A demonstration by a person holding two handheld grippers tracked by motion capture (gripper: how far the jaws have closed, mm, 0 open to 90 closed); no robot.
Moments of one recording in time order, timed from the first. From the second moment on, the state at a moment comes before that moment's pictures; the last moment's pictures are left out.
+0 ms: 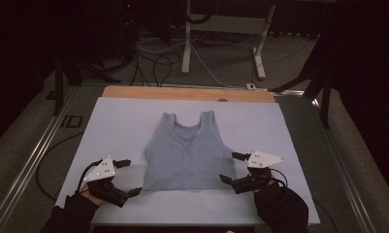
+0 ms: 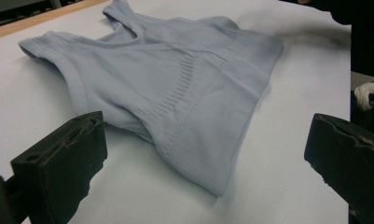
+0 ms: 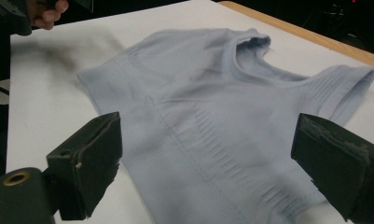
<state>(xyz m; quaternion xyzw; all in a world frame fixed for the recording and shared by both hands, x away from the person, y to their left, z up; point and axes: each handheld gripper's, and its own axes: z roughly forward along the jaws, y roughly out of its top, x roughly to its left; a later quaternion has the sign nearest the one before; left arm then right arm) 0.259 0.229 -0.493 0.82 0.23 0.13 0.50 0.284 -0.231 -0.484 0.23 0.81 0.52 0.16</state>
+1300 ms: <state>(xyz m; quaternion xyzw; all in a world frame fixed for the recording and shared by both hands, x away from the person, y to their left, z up) 0.266 0.202 -0.475 0.84 0.28 0.15 0.45 0.359 -0.155 -0.430 0.17 0.81 0.53 0.16</state>
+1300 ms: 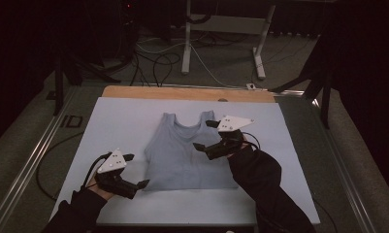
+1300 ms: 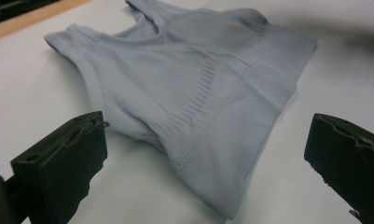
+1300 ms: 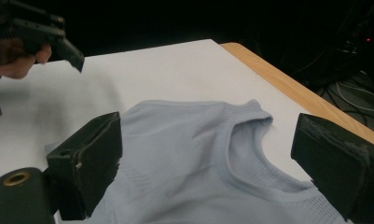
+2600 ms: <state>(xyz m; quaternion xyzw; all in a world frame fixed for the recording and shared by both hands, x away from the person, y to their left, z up) 0.275 0.179 -0.505 0.83 0.36 0.12 0.40 0.417 -0.063 -0.439 0.14 0.84 0.52 0.12</state>
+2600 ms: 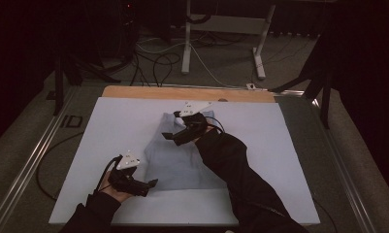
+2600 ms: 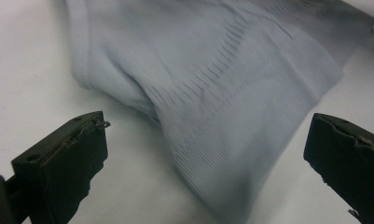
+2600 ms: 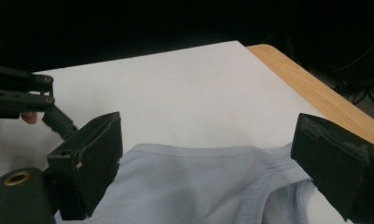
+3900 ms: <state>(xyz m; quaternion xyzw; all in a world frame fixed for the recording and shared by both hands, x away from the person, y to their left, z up) 0.269 0.154 -0.527 0.88 0.33 0.11 0.33 0.445 -0.050 -0.458 0.16 0.85 0.49 0.11</state>
